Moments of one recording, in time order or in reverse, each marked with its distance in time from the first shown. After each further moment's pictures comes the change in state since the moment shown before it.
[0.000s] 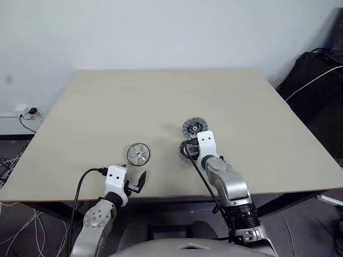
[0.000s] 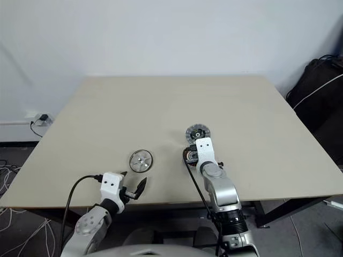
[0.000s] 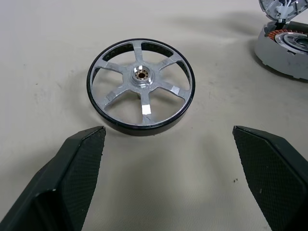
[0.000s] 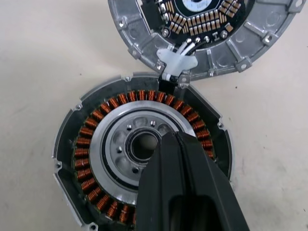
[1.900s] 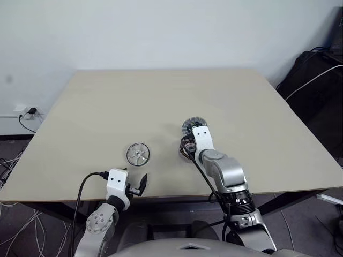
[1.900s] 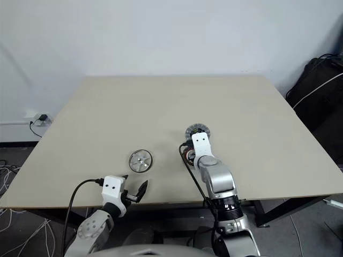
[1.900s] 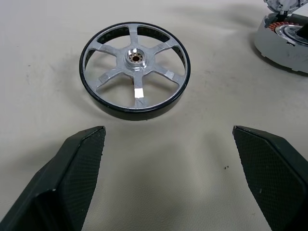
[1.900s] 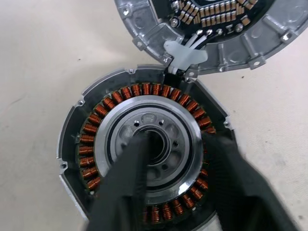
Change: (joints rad) left arm 0.034 -0.027 -0.016 0.000 0.001 -0.003 0.025; right arm -0.140 0.028 -0.004 0.005 -0.011 0.264 -0.020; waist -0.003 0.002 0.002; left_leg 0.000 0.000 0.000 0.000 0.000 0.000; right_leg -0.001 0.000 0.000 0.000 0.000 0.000
